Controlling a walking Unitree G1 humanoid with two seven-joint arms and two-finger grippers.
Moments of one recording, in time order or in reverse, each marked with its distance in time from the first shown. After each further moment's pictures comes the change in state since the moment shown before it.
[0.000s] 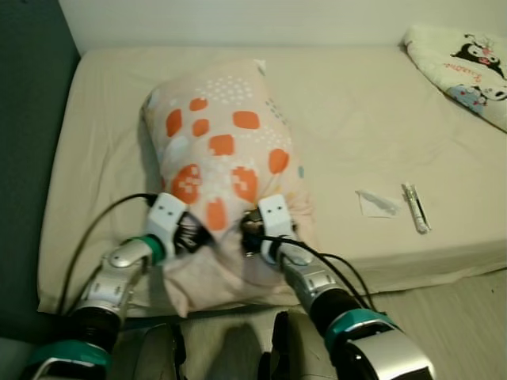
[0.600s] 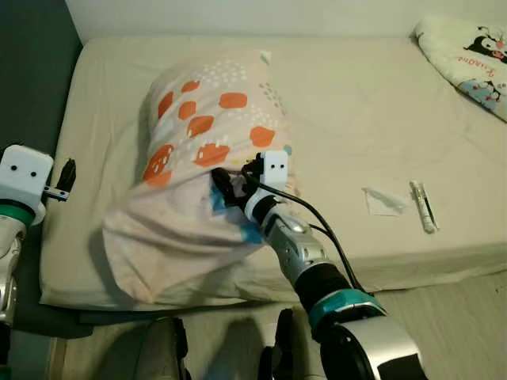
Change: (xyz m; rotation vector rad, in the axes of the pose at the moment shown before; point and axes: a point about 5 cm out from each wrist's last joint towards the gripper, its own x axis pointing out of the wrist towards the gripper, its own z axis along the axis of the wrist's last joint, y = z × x) left arm -0.090 0.109 0.043 0.310 -0.185 0.542; right arm 0.004 0.000 0.062 0.190 -0.287 0.038
